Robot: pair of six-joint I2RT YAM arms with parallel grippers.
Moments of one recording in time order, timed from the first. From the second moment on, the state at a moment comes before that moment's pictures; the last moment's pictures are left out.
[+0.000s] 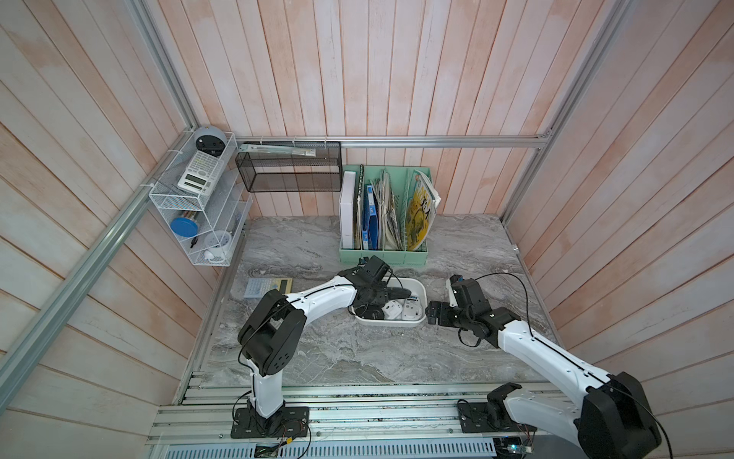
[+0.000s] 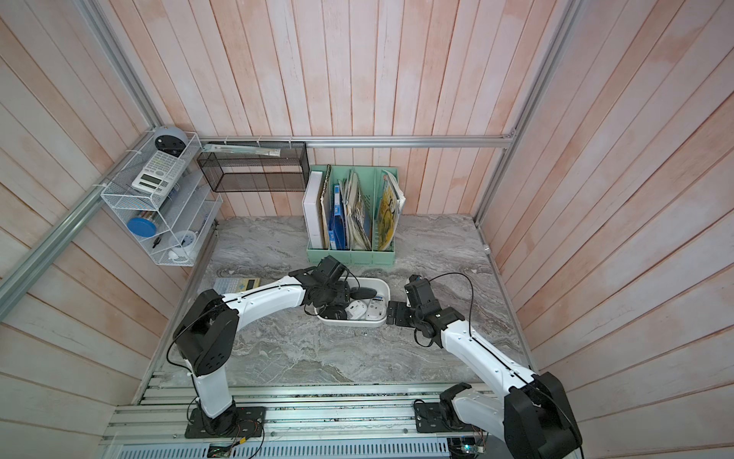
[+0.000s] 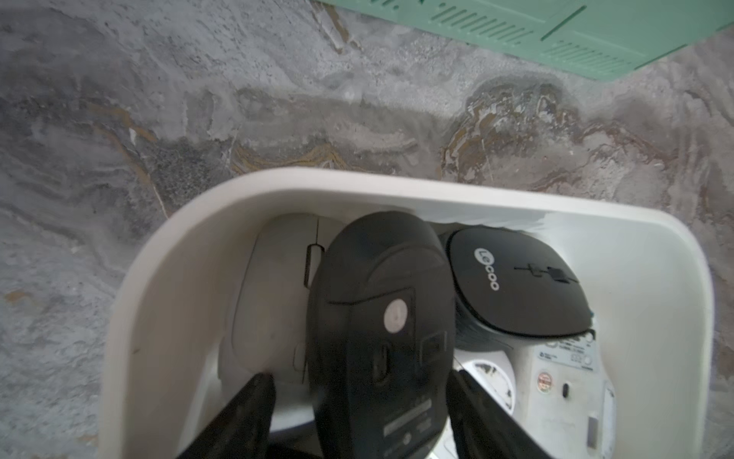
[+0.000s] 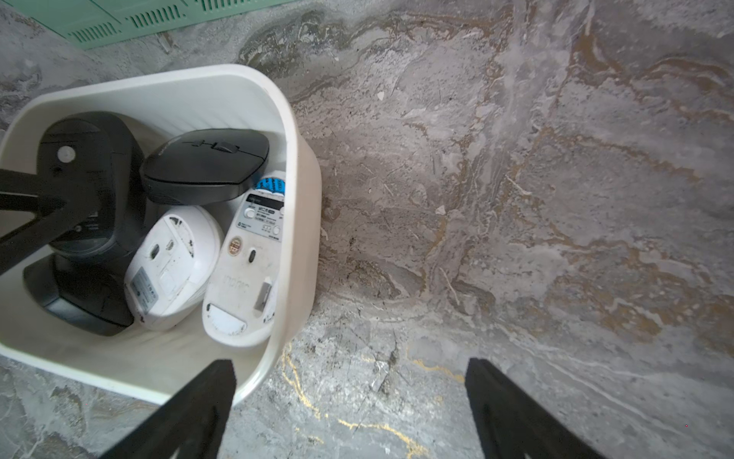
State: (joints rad) left arm -0.73 1.88 1.32 -0.51 -0.08 -0.75; right arm 0.45 1.14 0.64 -0.44 0.00 0.49
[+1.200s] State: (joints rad) left arm -0.74 2.02 1.34 -0.26 0.08 -0.90; right arm 0.45 1.14 0.63 -0.42 0.00 0.49
